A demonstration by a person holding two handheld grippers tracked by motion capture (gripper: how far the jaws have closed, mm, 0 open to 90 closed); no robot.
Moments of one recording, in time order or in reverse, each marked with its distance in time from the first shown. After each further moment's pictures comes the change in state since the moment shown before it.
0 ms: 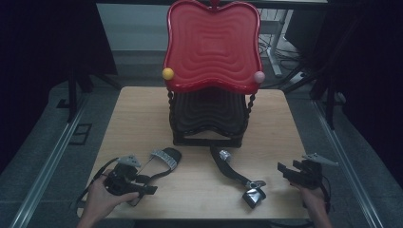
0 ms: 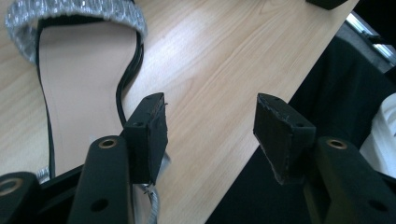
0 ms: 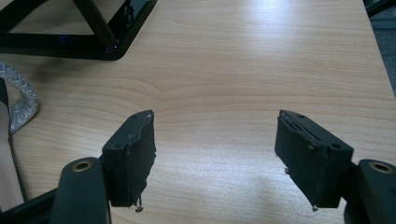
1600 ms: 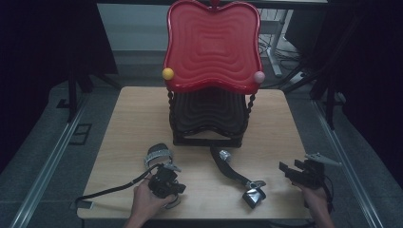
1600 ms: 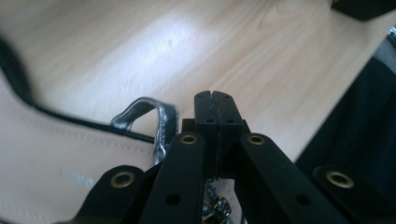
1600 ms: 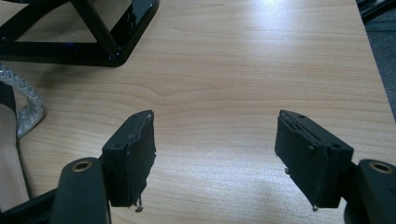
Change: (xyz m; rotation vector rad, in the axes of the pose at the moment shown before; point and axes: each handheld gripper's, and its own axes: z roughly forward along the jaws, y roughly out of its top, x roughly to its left) left arm -0.047 0.020 0.088 0.068 0.090 -0.043; right arm -0.004 0.001 -0.004 -0.017 0.015 0.014
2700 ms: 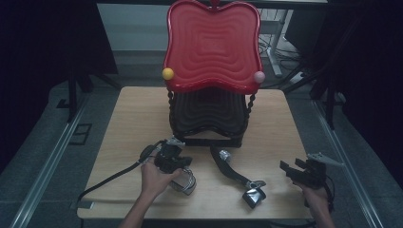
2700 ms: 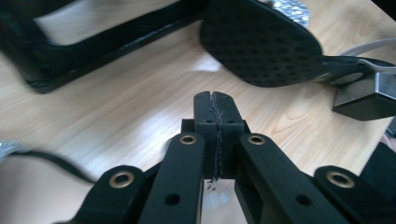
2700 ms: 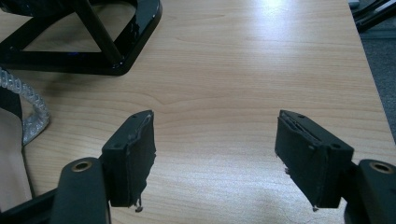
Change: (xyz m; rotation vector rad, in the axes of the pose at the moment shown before) left arm 0.006 0.072 -0.004 -0.177 0.052 0.010; right arm -0.001 0.002 -0.004 -0.031 0.007 0.000
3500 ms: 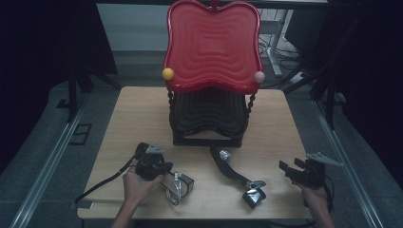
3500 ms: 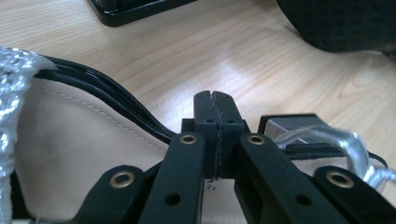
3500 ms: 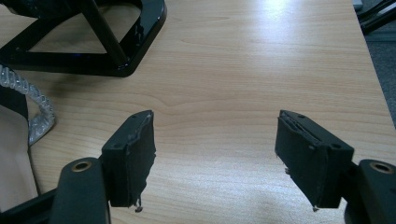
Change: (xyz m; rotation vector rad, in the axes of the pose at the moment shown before) left arm 0.052 -0.052 -0.008 -0.030 0.069 -0.099; right arm 0.003 0.001 0.000 -0.008 0.009 -0.003
